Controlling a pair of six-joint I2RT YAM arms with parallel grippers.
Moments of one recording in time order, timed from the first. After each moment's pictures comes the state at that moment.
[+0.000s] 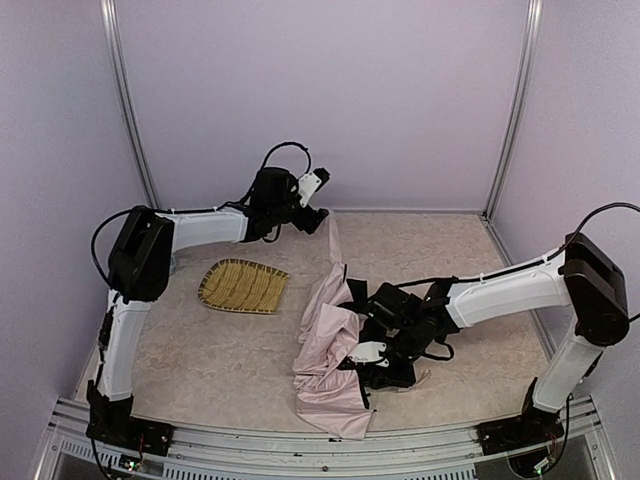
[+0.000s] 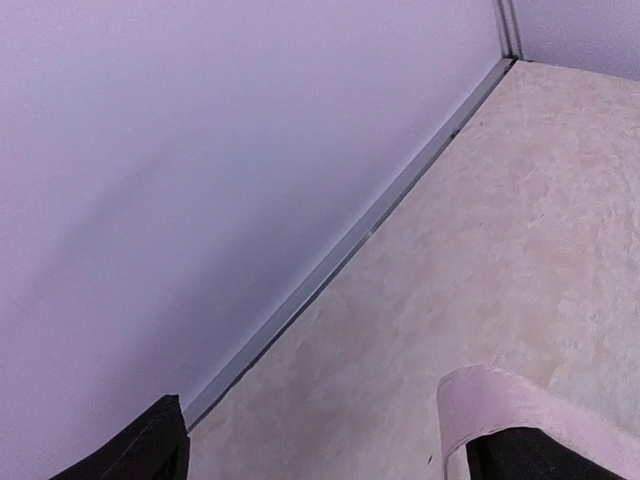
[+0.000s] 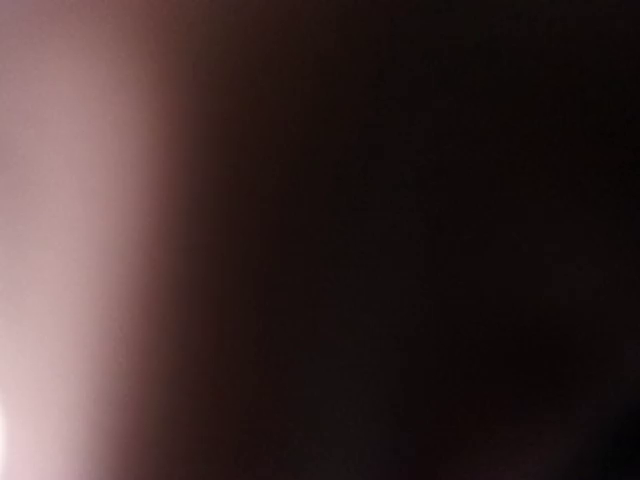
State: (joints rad) left arm -0.59 2.33 1.88 0.17 0.02 0.45; right arm 0.99 1.69 0.93 -0.53 -0.26 -0.53
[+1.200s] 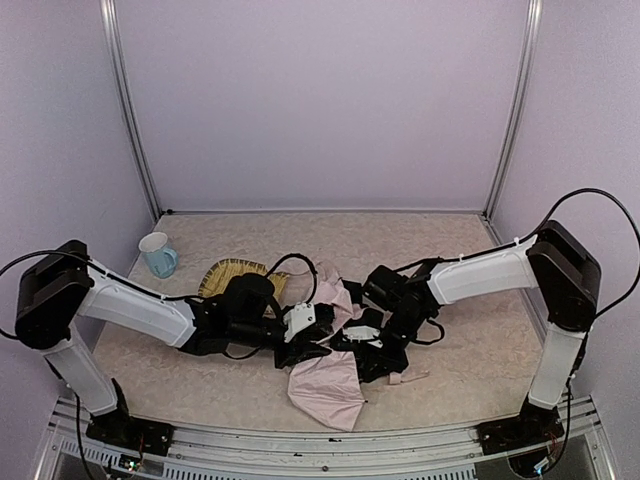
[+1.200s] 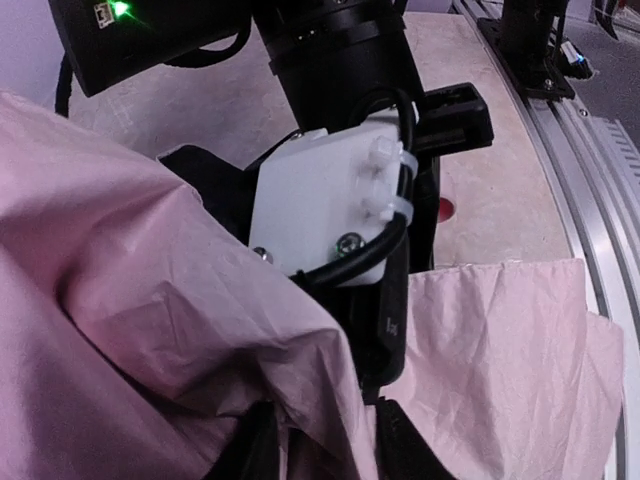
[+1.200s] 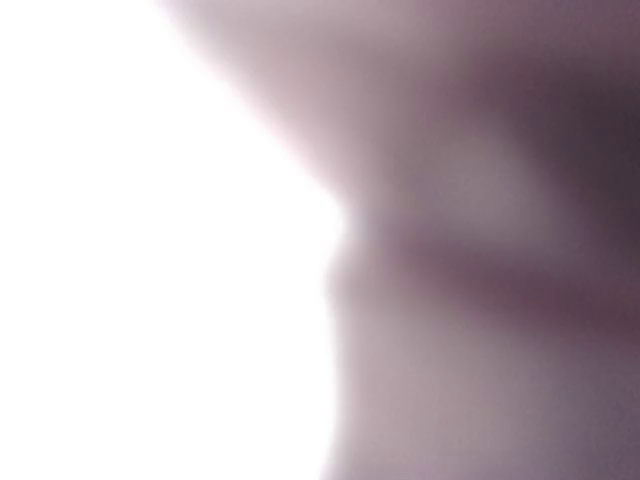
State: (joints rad) left arm -1.00 1.65 0.72 0.40 0.32 0.37; right arm 0.87 1.85 1.09 -0.64 -0.53 -0.59
